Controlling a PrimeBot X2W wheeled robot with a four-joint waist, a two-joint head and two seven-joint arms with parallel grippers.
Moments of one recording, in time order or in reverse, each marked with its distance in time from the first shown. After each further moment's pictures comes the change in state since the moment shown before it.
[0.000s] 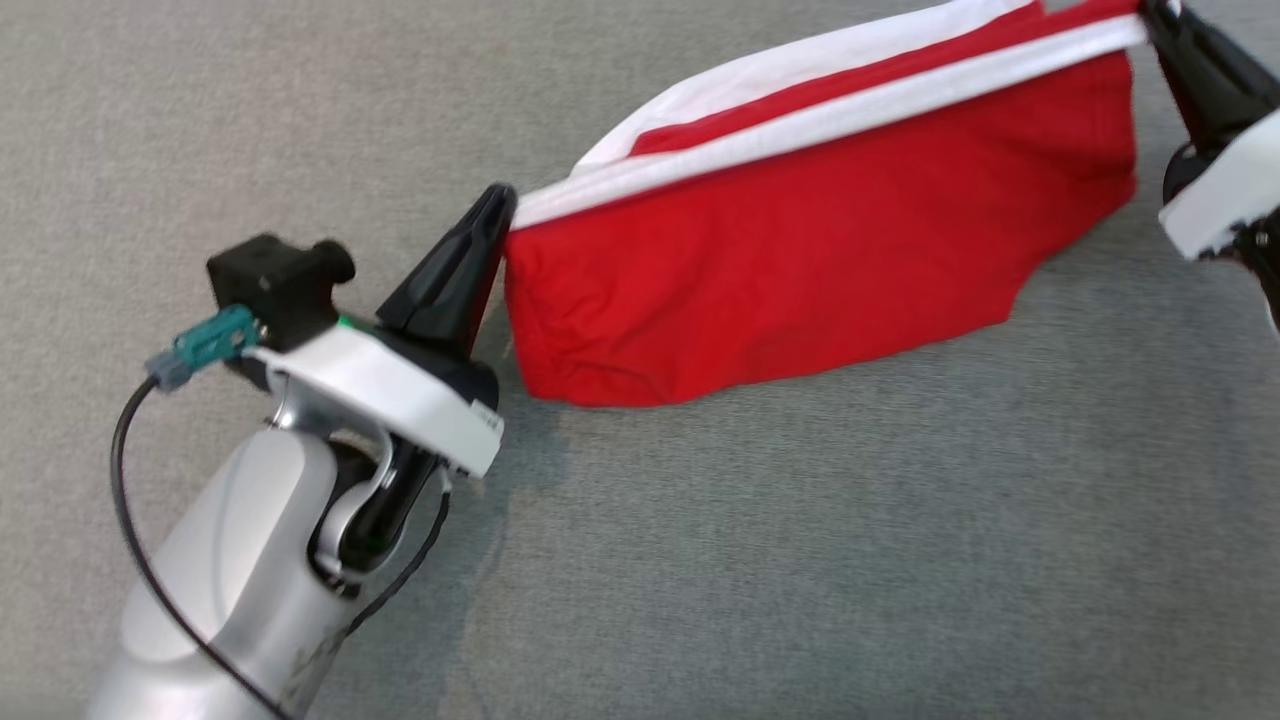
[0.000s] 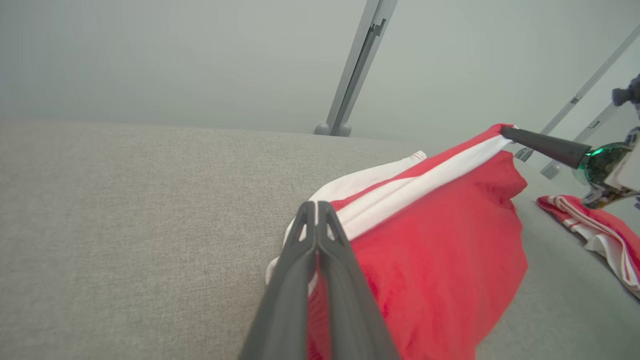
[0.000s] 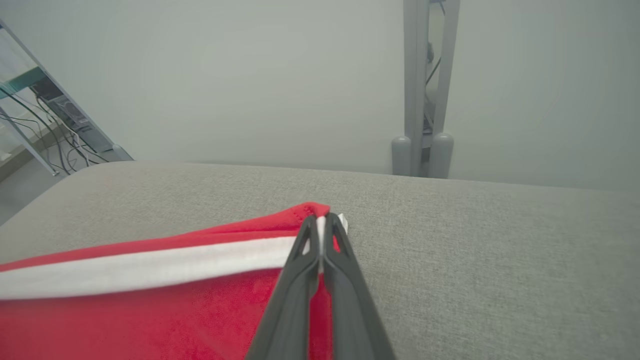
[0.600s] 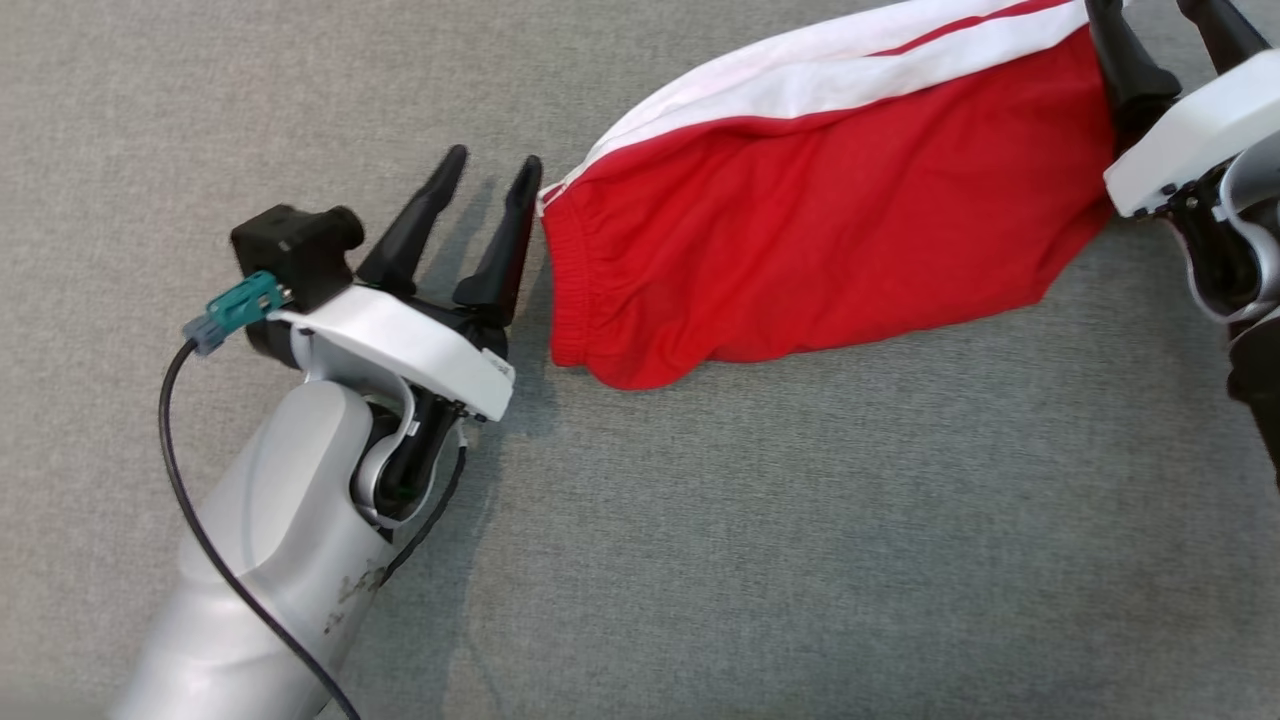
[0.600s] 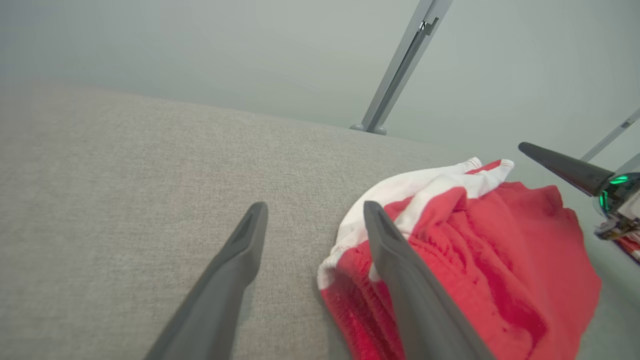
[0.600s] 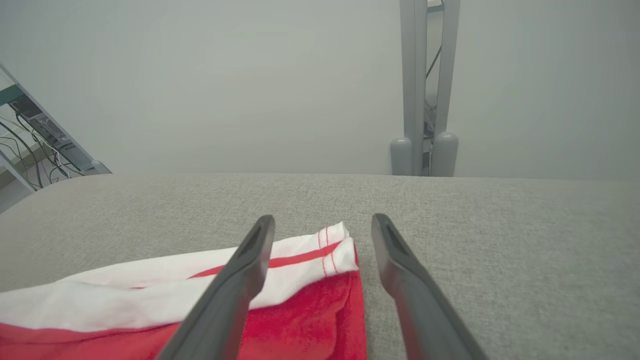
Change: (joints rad) left arm -0.146 -0.114 -0.017 0.352 -0.013 -0.088 -0.162; right arm -0.217 0.031 0.241 0.410 0.065 -0.003 -0.319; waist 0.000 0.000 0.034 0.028
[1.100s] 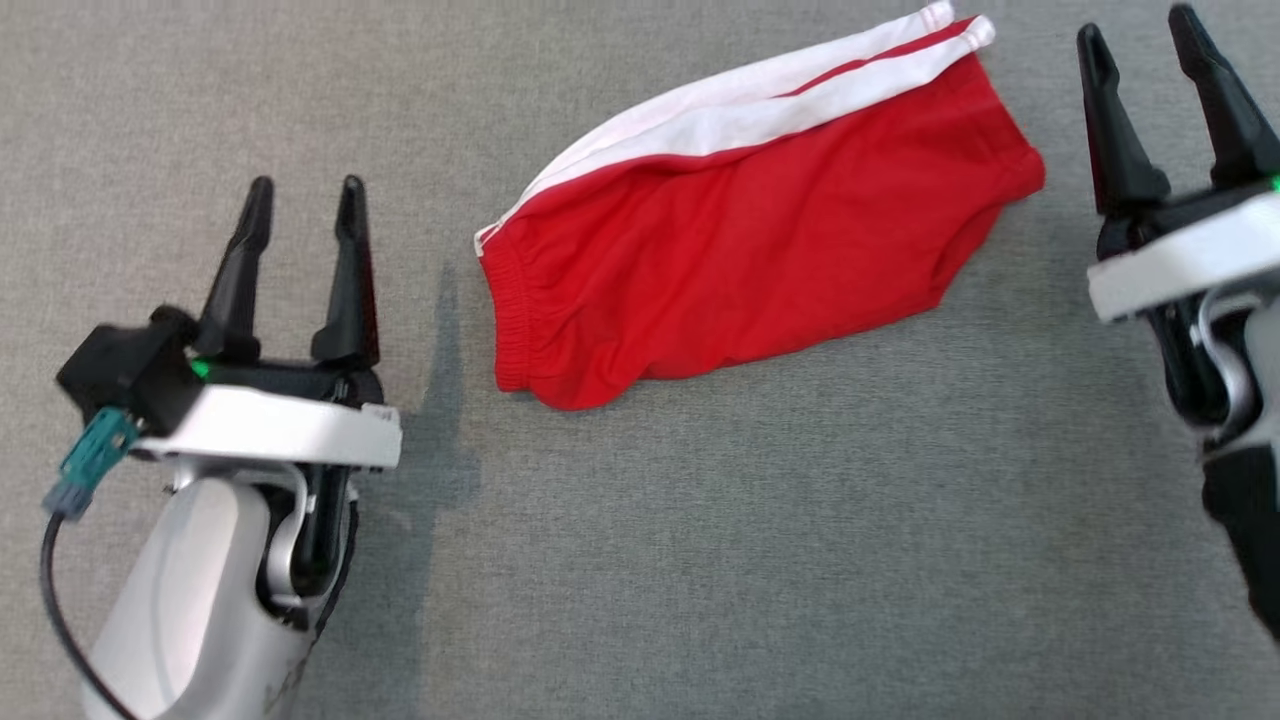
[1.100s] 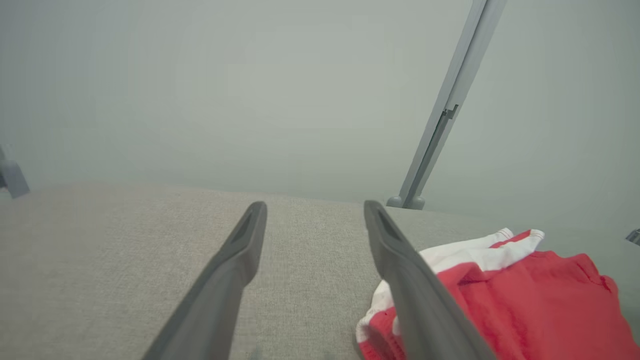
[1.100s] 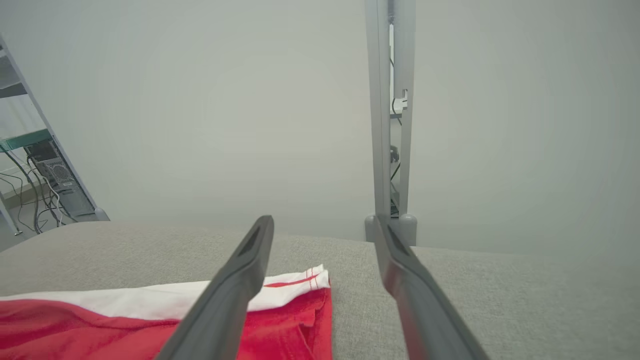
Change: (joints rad) left arm 0.249 0.033 0.259 -0.285 0.213 0.153 -0.066; right arm 0.249 0.016 -0.130 -0.268 -0.151 0.000 -0.184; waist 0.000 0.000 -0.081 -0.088
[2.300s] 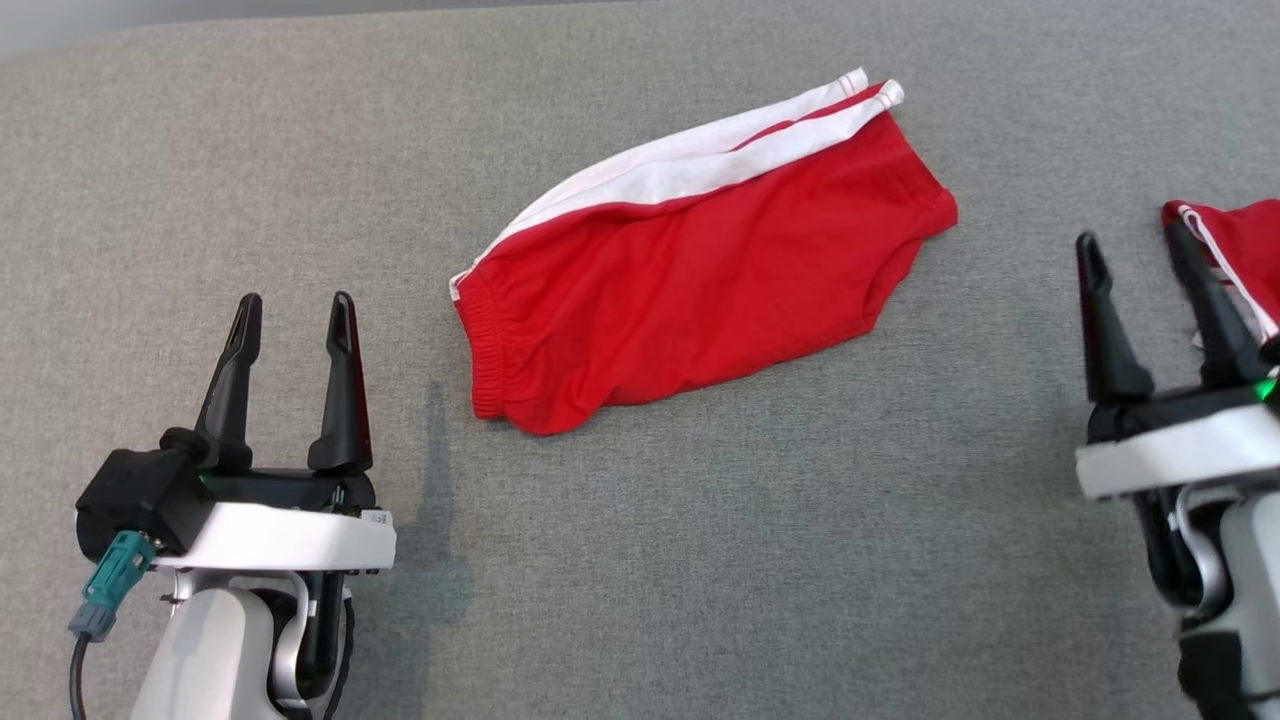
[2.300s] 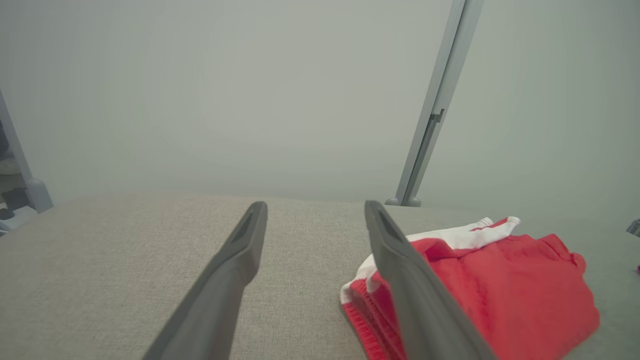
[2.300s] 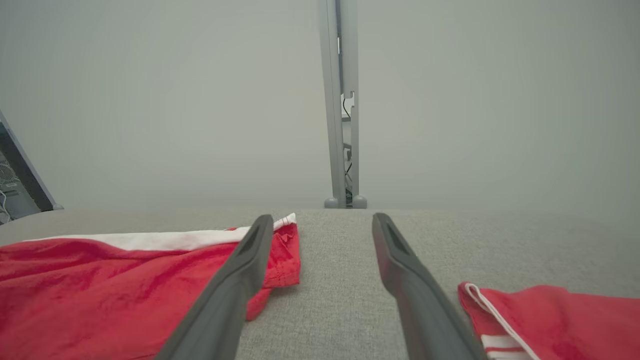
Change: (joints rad) left arm 0.225 -0.084 0.157 -0.089 0.200 -0.054 0.000; right arm 0.443 0.141 -0.245 -0.285 -0.220 0.000 0.009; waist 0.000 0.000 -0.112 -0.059
